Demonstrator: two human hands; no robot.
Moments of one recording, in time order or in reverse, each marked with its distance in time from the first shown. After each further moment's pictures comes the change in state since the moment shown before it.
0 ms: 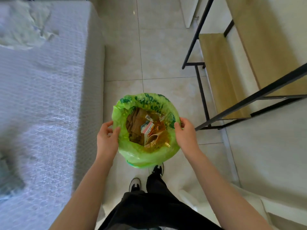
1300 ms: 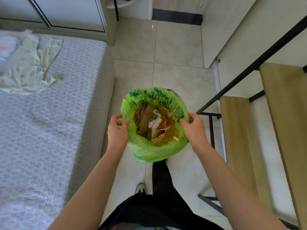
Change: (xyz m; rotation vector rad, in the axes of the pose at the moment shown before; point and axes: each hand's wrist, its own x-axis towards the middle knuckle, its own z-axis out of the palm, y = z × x) left_hand 0.414 0.265 0.137 -0.022 0.122 0.029; right_hand 0.444 -0.296 0.042 0.035 -0.079 0.007
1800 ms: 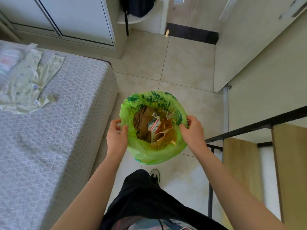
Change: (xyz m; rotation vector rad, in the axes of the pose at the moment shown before) left_hand 0.156 0.107 0.116 0.037 0.149 -0.024; right_hand 0.226 -0.115 -0.019 -0.252 -0.116 -0.206
